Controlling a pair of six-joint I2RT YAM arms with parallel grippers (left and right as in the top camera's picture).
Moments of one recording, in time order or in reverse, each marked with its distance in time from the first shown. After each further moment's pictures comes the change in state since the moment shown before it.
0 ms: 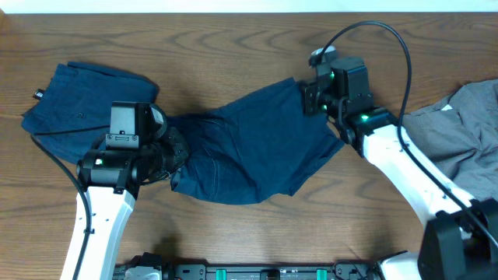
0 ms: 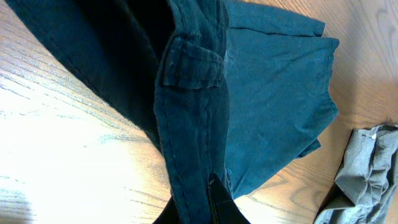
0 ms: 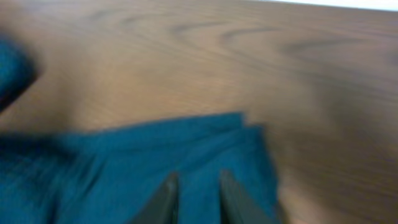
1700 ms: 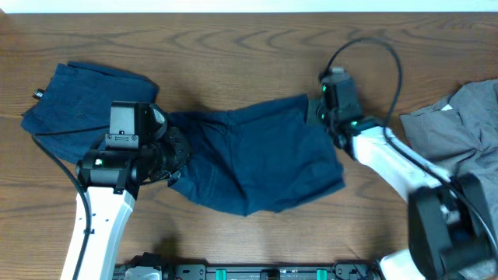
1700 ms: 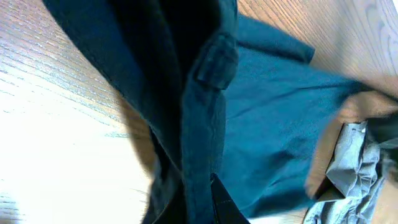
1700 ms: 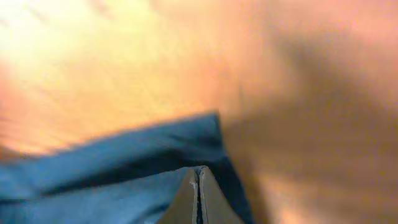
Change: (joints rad) left arm 0.000 -0.001 0.000 0.004 0.036 -0.004; right arm -0.011 0.069 -0.069 0.134 0.237 0.213
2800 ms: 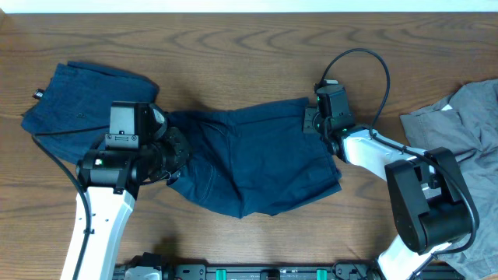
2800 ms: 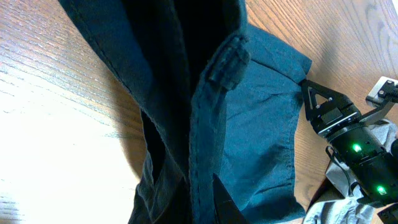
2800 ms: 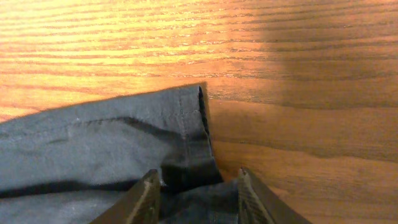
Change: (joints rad) left arm 0.000 0.000 0.000 0.000 0.001 0.000; right arm 0.002 0.190 -0.109 0.169 0.007 0.016
